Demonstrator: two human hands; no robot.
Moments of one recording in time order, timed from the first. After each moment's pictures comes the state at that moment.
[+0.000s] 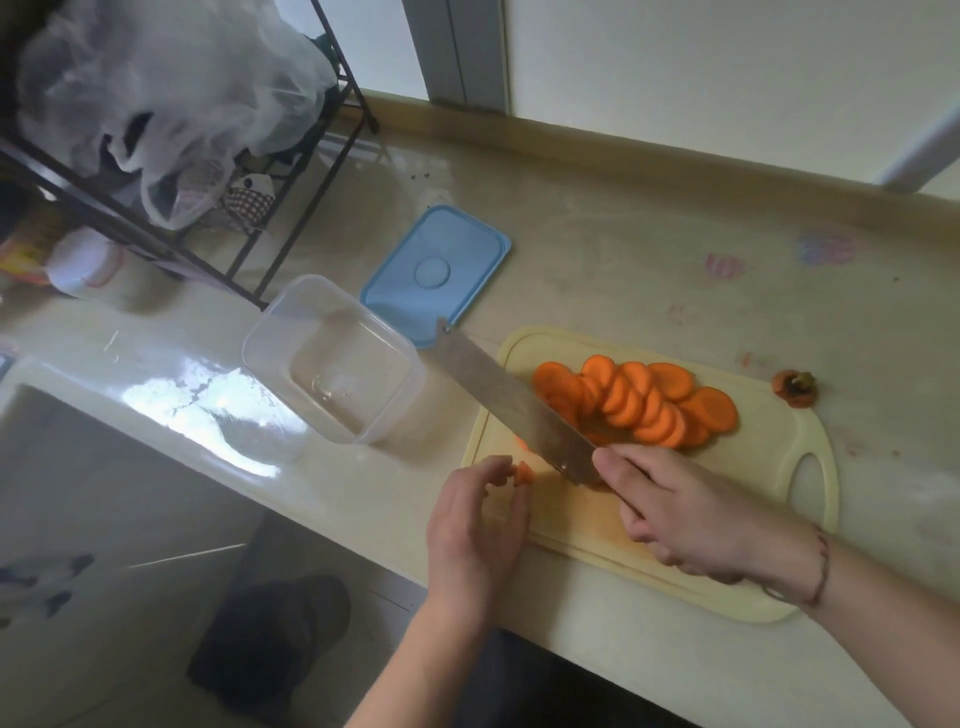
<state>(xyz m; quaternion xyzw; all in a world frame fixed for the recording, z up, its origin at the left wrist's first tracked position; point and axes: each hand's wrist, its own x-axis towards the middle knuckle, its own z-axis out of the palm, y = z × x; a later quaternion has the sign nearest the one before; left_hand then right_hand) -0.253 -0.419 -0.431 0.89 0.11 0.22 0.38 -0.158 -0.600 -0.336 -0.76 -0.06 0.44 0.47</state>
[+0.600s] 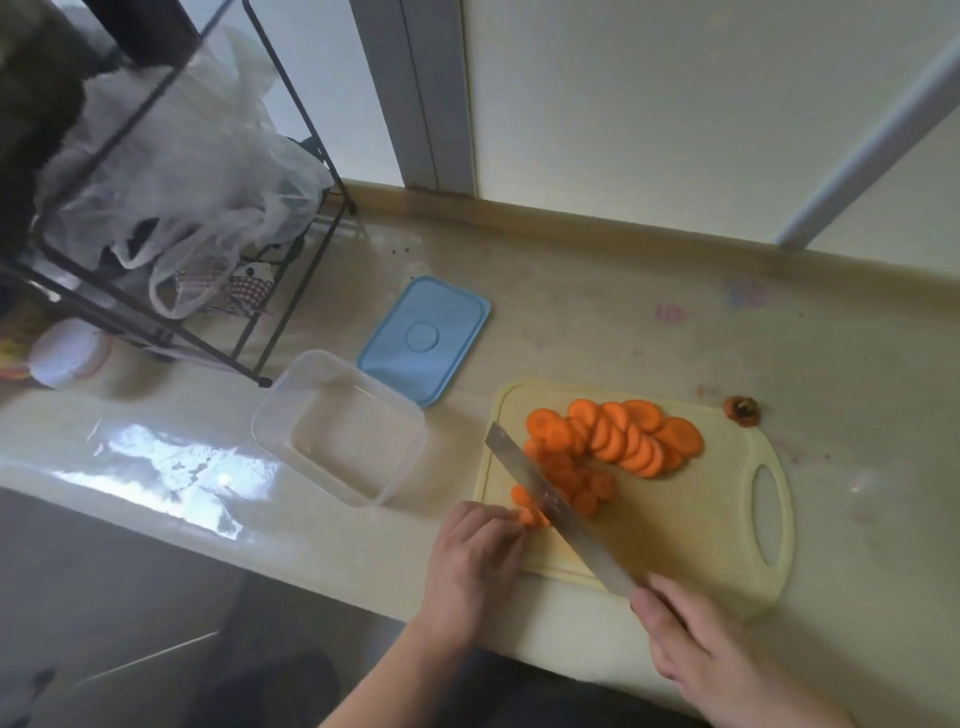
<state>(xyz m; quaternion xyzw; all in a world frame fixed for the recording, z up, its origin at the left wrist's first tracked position) -0.239 -0.373 -0.446 0.90 -0.08 0.15 0.41 -0.247 -0.597 -0.301 -0.82 0.02 0.33 0.47</state>
